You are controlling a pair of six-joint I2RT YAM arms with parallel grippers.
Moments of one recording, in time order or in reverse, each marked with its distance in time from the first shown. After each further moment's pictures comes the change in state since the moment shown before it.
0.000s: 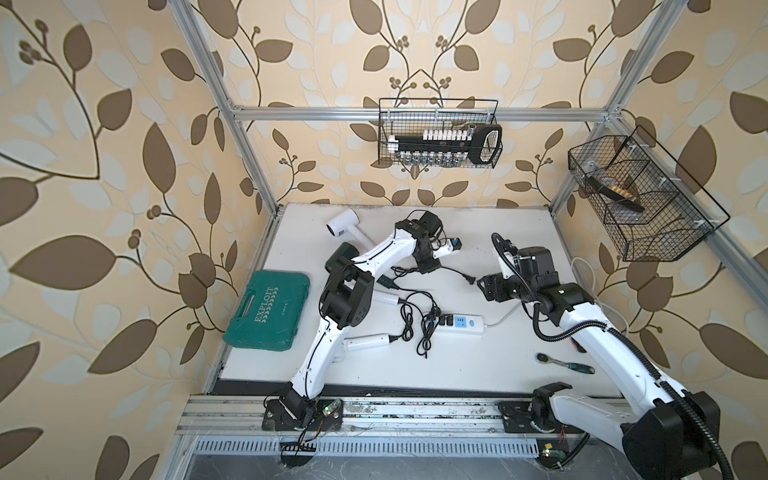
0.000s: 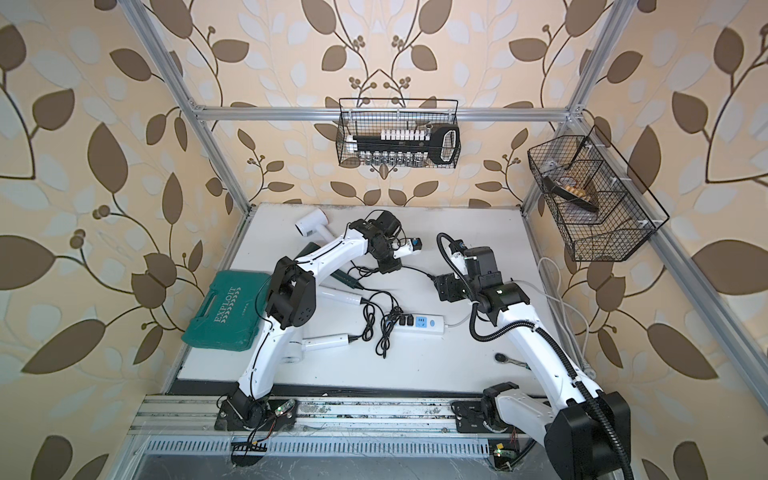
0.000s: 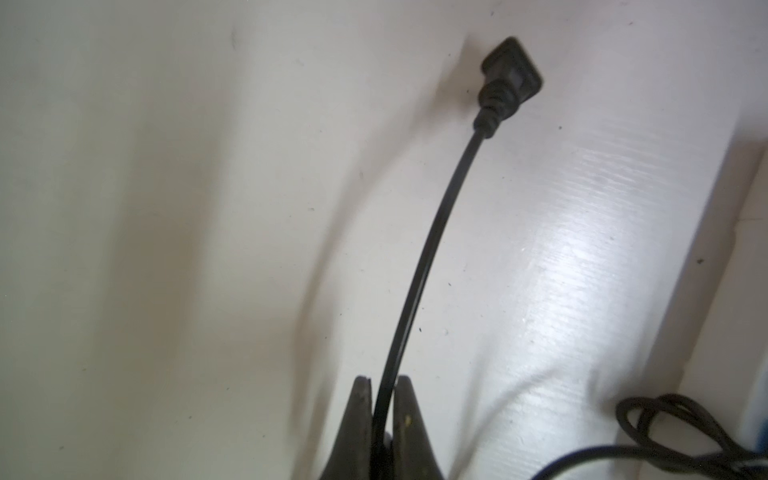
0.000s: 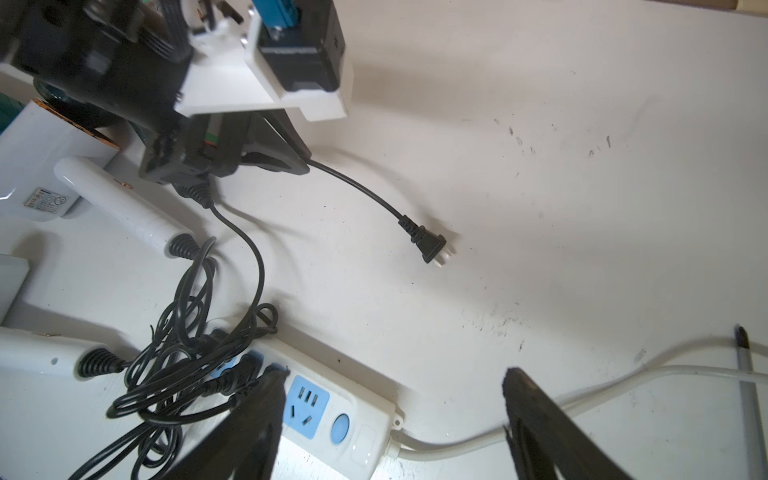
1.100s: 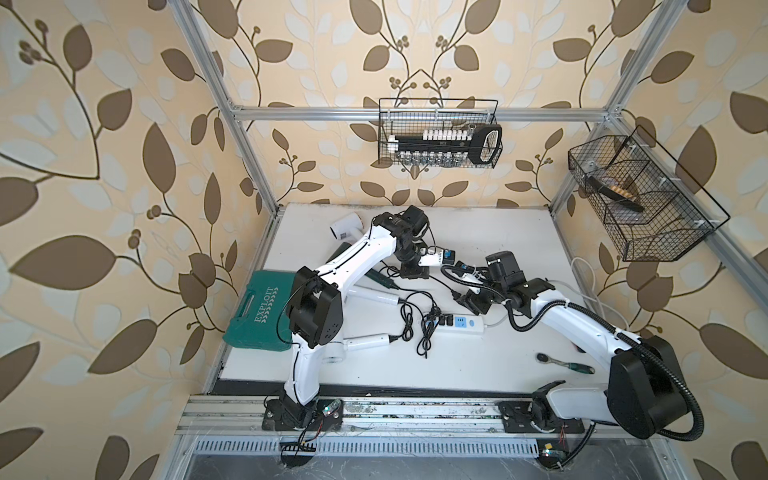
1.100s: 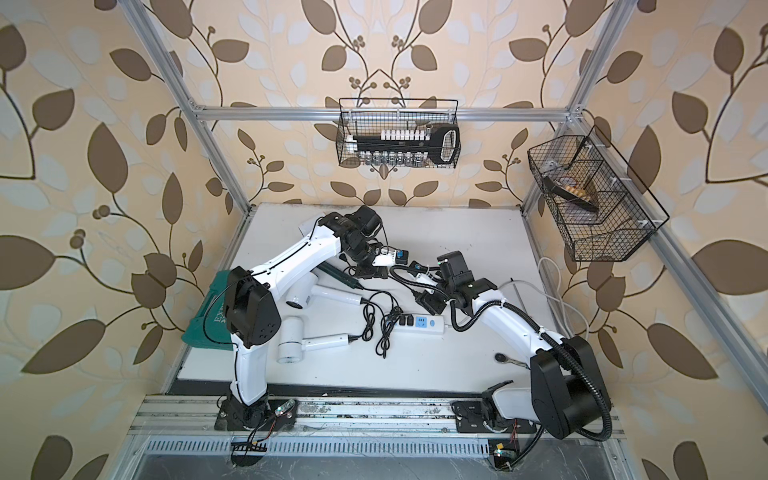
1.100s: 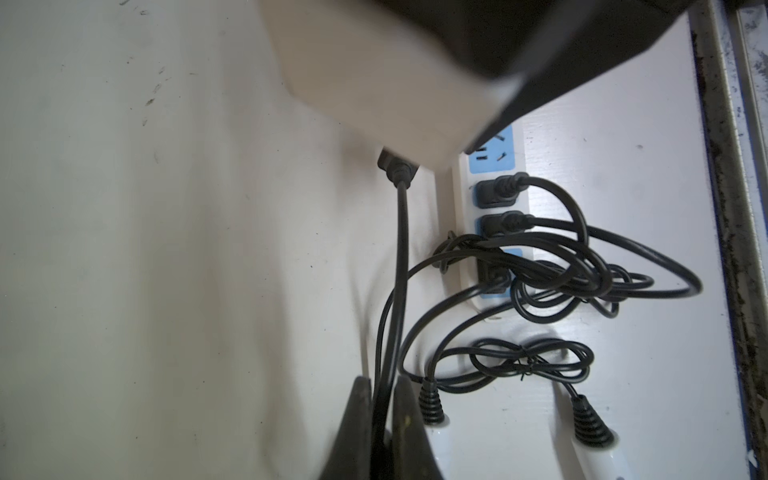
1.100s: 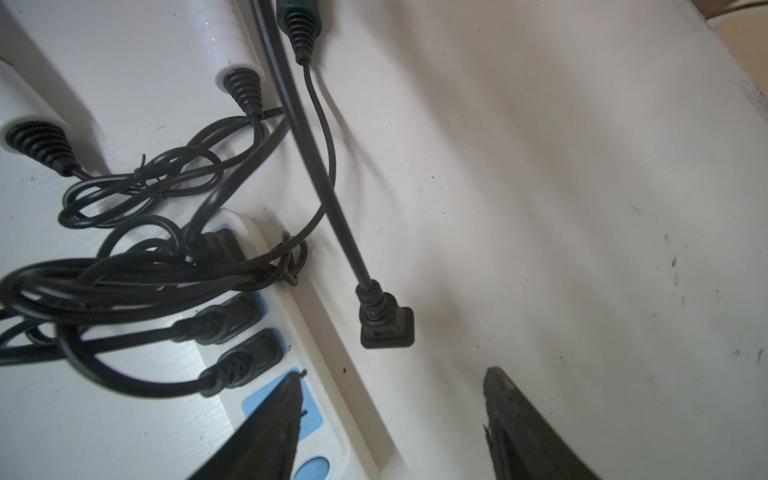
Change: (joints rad) left arm 0.001 -0.306 -0.194 -0.211 0.166 0.397; right arm 0.121 0.229 -0.040 0.147 -0.117 -0.550
